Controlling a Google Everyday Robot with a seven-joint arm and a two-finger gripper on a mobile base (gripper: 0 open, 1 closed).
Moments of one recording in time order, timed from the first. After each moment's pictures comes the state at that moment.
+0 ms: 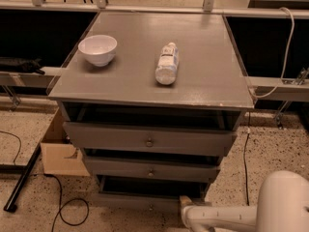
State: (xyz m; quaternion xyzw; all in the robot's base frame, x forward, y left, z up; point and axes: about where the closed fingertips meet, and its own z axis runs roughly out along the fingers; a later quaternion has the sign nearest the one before) arm 0.482 -0.155 0.157 -0.71 0.65 -0.15 0.21
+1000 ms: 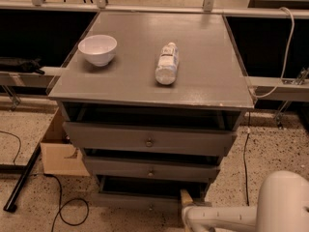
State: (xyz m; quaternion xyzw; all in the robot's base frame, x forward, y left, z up) arm 0.482 -0.155 0.157 -0.71 0.65 -0.15 0.21
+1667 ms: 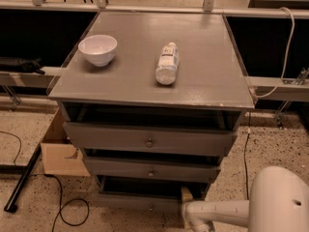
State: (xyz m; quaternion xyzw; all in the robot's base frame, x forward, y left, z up) arm 0.497 -0.162 0.147 -0.70 0.67 -0.15 0.20
